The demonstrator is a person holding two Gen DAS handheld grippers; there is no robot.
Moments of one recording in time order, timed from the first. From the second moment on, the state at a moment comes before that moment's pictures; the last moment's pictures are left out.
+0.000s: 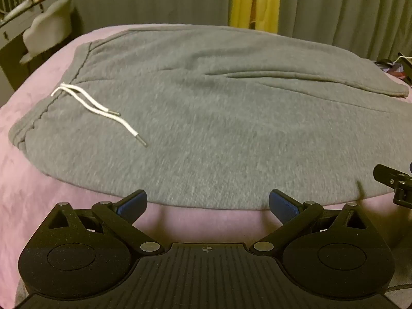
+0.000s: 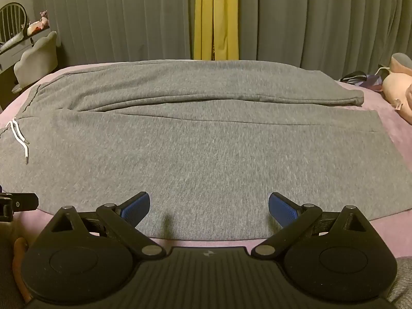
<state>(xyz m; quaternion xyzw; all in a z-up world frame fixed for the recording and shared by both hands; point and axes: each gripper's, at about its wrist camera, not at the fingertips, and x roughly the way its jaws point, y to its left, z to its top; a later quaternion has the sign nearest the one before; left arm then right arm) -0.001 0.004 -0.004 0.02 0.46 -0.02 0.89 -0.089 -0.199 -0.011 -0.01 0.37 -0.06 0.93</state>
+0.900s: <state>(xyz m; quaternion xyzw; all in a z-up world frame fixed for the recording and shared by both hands) 0.002 0.005 -0.003 0.01 0.47 -0.01 0.89 -0.090 -0.198 -0.010 0.00 0.37 -0.05 0.93</state>
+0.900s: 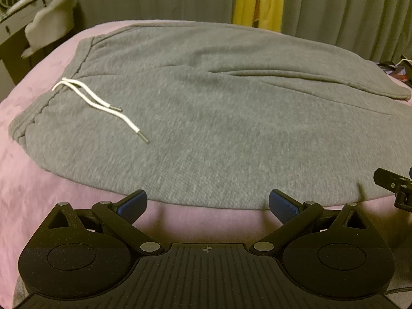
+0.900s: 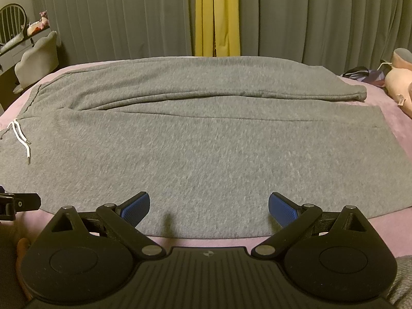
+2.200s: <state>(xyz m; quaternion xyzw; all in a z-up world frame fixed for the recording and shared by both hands) 0.007 0.009 -0.005 0.00 0.47 -0.01 0.88 -0.087 -0.203 -0.012 0.02 0.39 -0.05 0.92</state>
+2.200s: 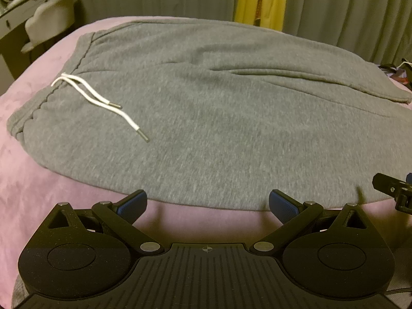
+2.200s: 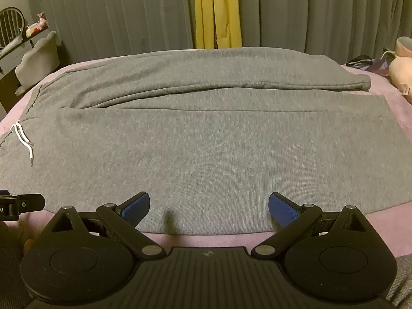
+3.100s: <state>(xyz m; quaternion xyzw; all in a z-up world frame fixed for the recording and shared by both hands) 0.018 0.016 -0.010 -0.03 0.49 -0.02 0.87 -0.060 -0.205 -0.018 0.03 0.44 -0.06 0.90</state>
